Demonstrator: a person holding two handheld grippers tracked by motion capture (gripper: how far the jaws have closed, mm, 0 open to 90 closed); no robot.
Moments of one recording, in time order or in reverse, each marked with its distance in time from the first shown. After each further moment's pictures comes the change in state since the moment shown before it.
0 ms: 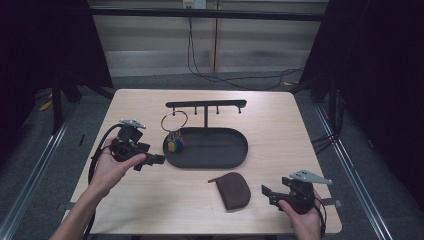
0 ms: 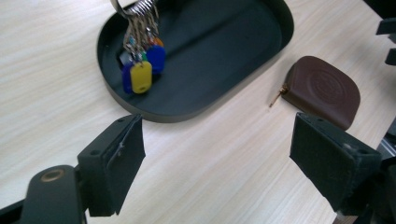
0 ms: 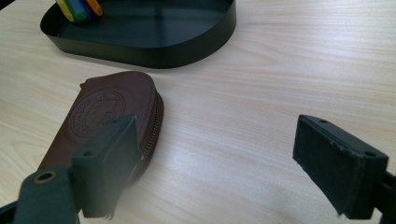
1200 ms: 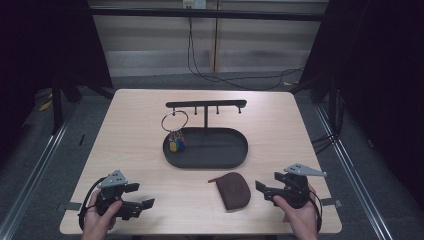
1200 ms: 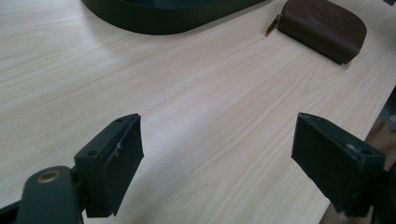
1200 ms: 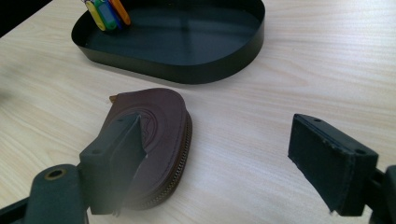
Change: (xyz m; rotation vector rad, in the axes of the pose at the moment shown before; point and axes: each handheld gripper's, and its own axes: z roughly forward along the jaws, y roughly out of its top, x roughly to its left) left arm -0.013 -0.135 0.012 -0.163 0.001 0.055; right arm 0.015 0.022 0.002 0.013 0.065 -0.017
